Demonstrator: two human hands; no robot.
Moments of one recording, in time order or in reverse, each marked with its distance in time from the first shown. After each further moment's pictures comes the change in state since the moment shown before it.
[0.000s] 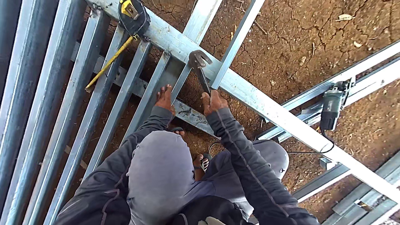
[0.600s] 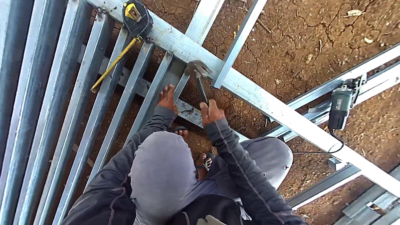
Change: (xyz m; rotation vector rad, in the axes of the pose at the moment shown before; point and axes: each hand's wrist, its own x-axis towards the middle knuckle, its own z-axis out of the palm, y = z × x) left_hand 0.001 -0.005 0.002 0.021 -0.001 0.017; right_hand -0.034 0.011 0.025 0.139 -0.009 -0.045
